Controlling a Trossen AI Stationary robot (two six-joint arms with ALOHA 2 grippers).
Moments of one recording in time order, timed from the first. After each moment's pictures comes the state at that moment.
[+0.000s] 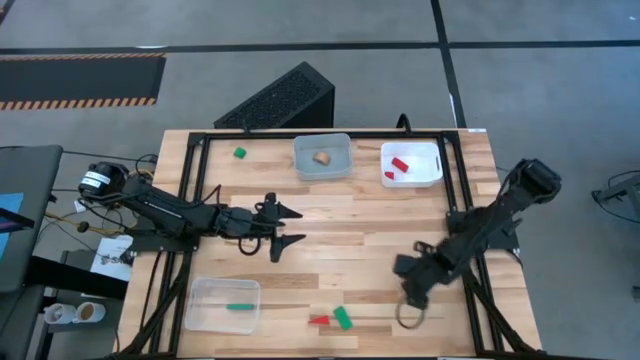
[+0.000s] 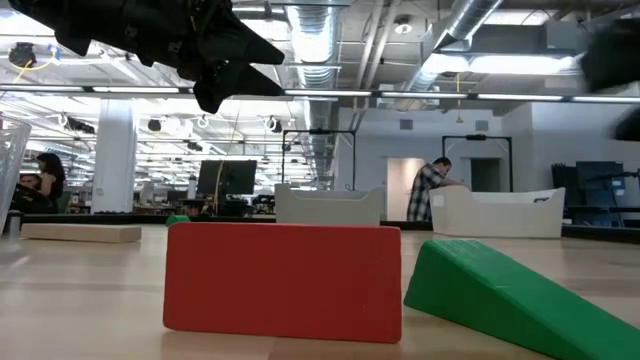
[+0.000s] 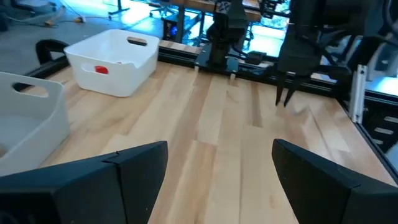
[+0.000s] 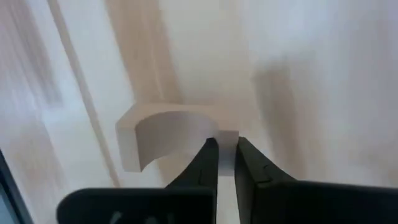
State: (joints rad) left arm -0.22 1.29 0.53 0.50 -0.33 -0.26; right arm 0.67 1.42 0.80 -0.69 0.06 0.96
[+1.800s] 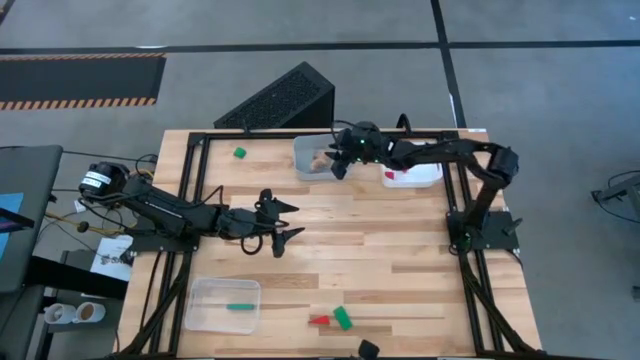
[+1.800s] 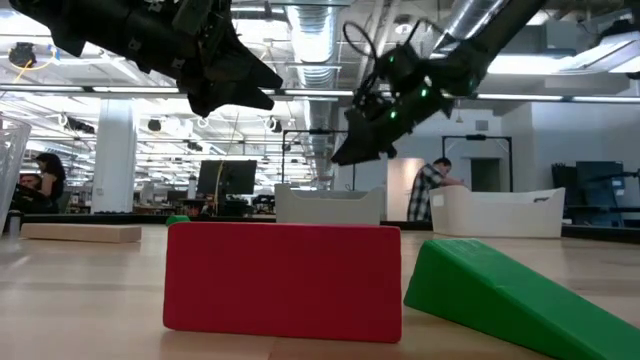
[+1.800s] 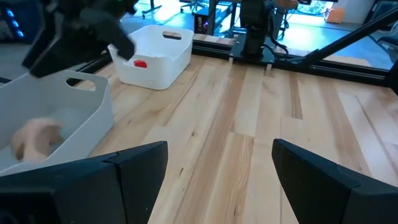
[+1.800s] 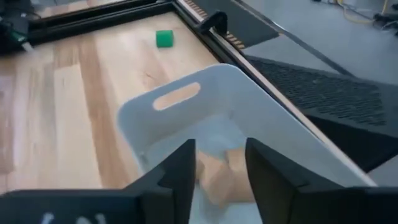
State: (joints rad) left arm -0.22 1.29 0.53 0.44 -0.46 -0.23; right arm -0.49 1.74 1.01 0.26 -0.04 0.00
